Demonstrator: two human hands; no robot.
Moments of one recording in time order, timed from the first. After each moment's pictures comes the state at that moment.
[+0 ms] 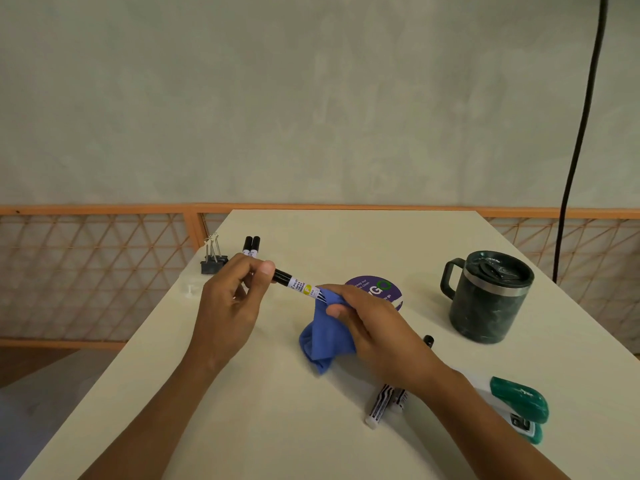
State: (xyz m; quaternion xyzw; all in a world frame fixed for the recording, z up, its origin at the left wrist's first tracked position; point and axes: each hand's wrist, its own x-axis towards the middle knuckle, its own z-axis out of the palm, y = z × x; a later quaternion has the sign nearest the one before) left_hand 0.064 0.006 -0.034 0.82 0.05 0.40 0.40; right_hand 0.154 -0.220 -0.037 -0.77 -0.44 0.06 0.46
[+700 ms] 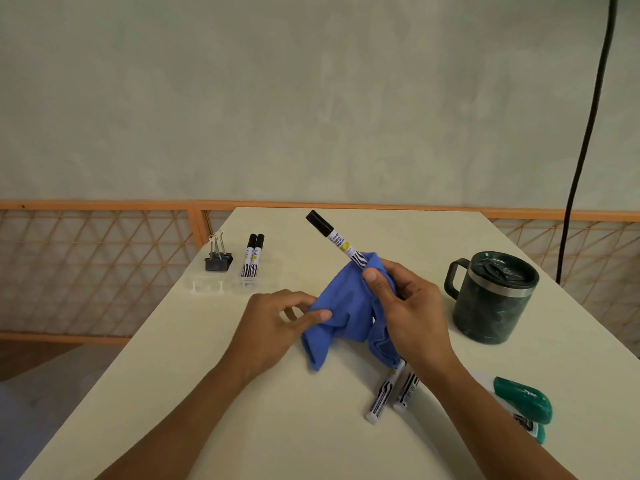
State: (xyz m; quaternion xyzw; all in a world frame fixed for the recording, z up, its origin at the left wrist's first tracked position) left_hand 0.074 -0.022 -0.058 0.84 0.06 0.24 0.48; right_hand 0.166 -0.222 -0.036 -0.65 -0.27 0.00 0.71
